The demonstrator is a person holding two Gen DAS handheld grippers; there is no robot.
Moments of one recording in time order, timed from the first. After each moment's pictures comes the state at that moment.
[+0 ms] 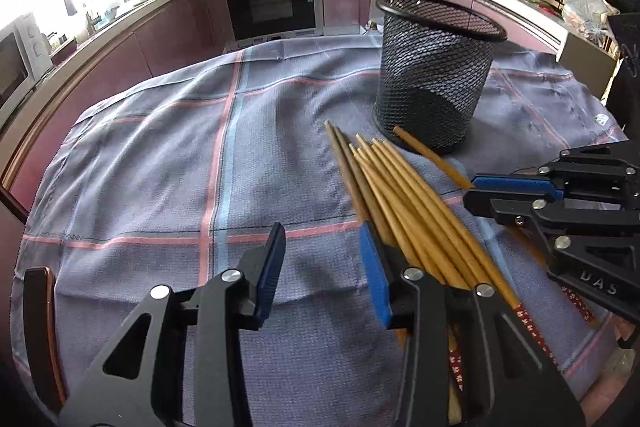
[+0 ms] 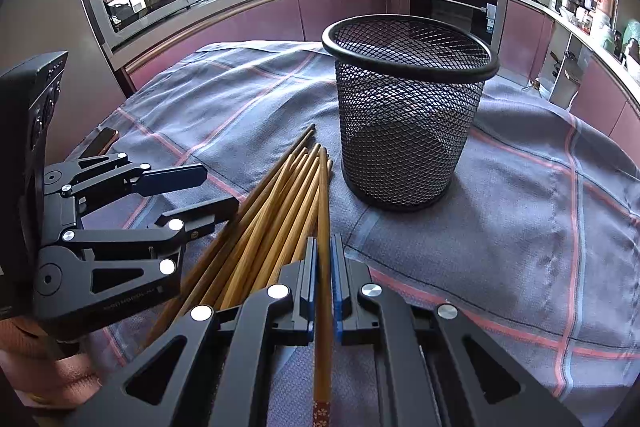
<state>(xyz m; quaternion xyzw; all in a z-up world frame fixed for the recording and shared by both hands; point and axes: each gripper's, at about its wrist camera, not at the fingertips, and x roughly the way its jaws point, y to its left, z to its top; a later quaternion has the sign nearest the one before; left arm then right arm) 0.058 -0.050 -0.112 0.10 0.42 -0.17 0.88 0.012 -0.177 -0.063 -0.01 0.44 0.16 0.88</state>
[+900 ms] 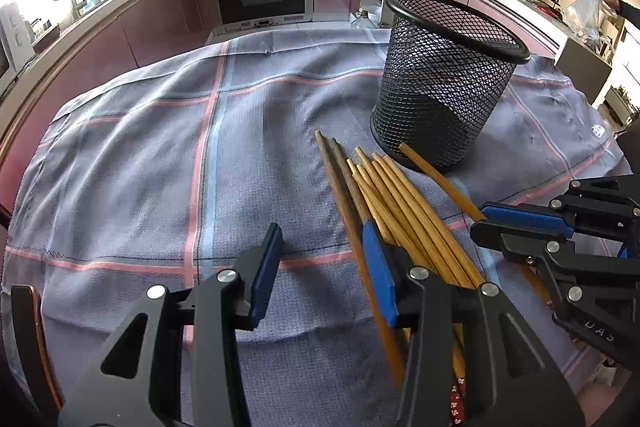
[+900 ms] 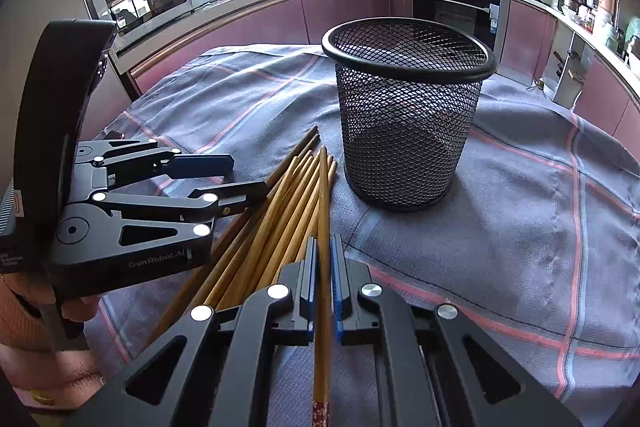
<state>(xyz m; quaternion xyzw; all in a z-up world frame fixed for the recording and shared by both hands) 0.086 -0.056 -0.110 0.08 0.44 -0.20 0.87 0.009 -0.182 -0.060 -0.01 0.44 0.17 0.88</state>
